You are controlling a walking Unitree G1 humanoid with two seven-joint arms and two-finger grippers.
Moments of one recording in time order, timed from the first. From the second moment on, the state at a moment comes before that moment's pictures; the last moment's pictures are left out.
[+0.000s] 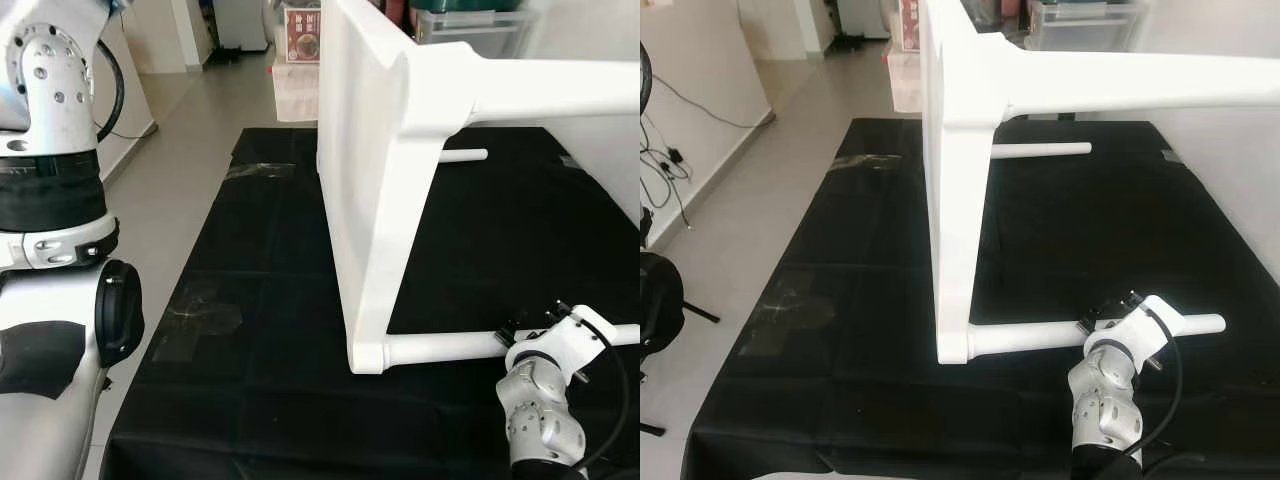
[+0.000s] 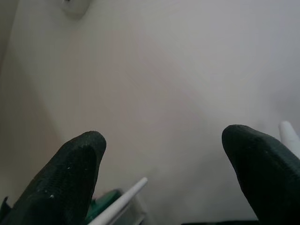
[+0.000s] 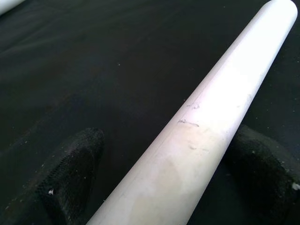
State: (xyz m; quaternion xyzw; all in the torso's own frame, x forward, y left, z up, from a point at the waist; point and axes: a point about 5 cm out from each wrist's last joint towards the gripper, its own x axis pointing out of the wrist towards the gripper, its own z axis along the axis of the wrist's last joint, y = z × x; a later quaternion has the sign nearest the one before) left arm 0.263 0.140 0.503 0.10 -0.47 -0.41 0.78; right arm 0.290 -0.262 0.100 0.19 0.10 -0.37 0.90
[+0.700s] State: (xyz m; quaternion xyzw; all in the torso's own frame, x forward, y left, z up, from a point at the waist) left arm 0.300 0.171 0.366 -0.01 -0.29 -0.35 0.89; right arm 0.224 -0.254 0.129 0.18 0.02 -0.31 0.93
